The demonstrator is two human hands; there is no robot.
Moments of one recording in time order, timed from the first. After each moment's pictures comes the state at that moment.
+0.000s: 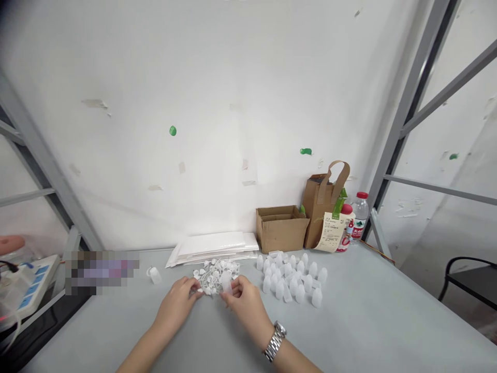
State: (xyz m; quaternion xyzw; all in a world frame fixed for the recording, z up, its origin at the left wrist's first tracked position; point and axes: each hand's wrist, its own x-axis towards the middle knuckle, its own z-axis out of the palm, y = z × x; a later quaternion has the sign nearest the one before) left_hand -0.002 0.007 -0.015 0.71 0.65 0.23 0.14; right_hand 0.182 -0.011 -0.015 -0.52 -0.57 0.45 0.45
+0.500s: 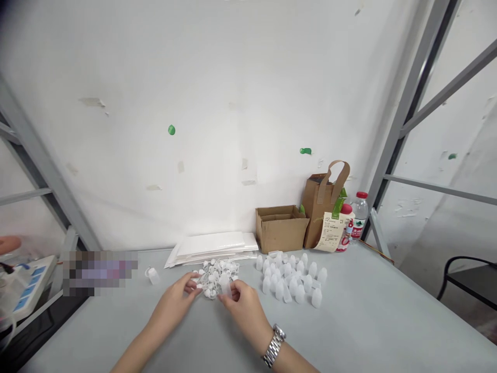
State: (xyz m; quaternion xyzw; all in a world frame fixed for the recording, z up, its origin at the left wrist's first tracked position) left_hand -0.004 0.006 -0.007 0.67 0.64 0.30 0.24; right_hand 0.181 -0.018 -0.008 -0.56 -0.62 0.37 0.41
